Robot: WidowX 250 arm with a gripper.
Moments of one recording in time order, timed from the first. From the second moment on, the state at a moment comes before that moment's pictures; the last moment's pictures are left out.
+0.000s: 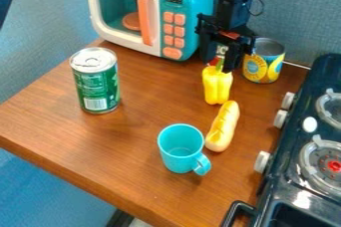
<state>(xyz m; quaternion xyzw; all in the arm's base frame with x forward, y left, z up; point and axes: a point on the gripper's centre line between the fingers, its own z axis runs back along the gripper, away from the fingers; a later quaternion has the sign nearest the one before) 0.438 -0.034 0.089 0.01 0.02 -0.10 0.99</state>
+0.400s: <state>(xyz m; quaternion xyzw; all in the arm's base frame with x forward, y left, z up) 0.441 -0.030 0.083 0.00 0.02 -0.09 1.00</state>
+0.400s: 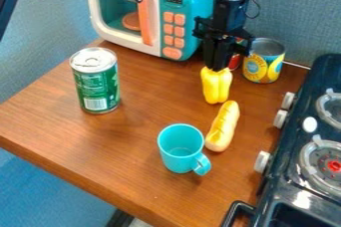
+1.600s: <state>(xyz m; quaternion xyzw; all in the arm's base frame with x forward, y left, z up) 0.333 0.038 0.129 0.04 0.01 0.01 1.00</state>
